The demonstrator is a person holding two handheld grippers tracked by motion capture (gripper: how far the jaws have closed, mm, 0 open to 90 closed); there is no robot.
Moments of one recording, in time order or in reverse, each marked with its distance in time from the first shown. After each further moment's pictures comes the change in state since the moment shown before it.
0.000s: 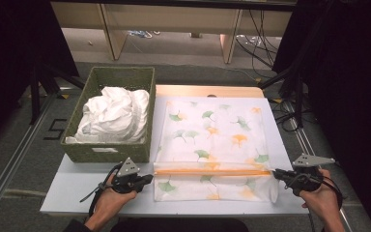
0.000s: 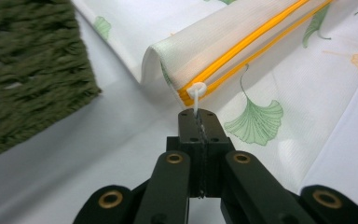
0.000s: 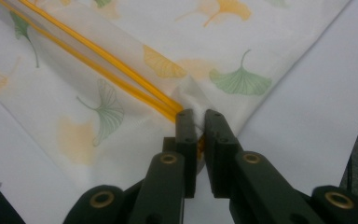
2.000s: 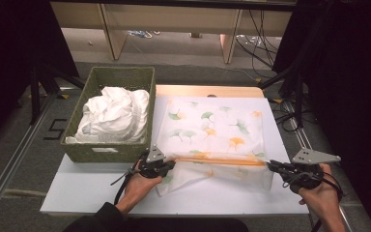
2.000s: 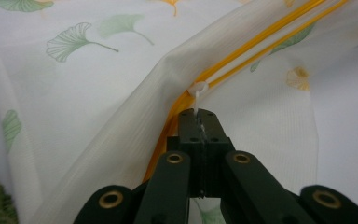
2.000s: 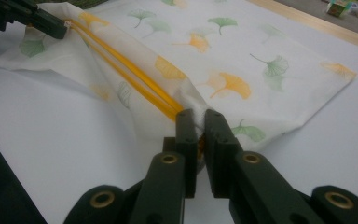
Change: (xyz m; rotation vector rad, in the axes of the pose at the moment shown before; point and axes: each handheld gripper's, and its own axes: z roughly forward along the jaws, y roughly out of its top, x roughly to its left) left arm -0.010 0.046 0.059 -0.052 0.011 0.063; right arm 0.029 0.037 -0.025 -0.161 0.029 -0.096
